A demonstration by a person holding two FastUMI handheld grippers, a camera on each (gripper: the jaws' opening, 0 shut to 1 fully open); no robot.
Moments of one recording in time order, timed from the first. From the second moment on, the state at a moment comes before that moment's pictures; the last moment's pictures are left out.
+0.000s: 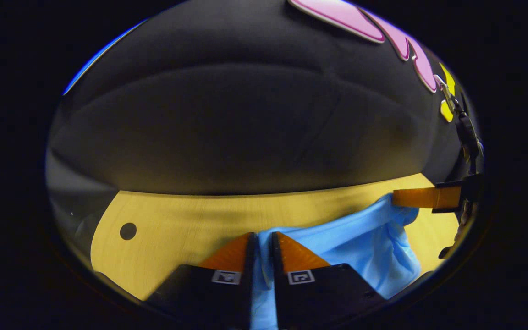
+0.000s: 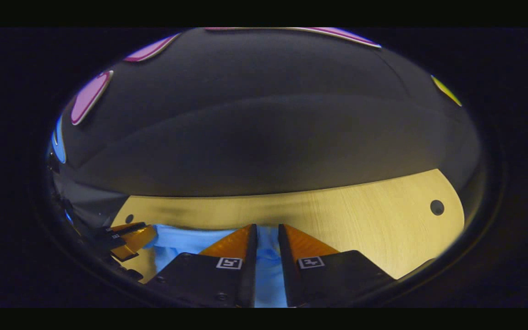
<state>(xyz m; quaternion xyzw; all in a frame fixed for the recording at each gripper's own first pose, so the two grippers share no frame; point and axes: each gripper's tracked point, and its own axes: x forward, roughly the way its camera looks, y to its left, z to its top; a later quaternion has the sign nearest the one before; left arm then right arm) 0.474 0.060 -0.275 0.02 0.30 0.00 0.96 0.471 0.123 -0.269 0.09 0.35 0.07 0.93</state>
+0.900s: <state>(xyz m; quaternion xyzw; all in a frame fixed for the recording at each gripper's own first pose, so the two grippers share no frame) 0.109 -0.003 -0.068 0.00 0.10 -0.05 0.99 0.169 0.081 -0.046 -0.02 0.18 0.09 0.98</state>
